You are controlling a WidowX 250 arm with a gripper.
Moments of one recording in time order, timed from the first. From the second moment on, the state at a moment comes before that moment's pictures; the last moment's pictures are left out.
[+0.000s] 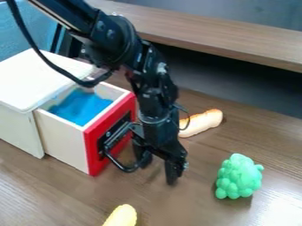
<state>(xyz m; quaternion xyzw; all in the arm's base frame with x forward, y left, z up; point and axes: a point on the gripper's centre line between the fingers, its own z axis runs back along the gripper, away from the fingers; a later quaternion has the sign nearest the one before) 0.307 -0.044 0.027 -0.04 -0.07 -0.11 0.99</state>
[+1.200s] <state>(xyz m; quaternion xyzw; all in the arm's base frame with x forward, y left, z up) 0.279 -0.001 0.161 0.01 -0.17 -0.02 0.98</state>
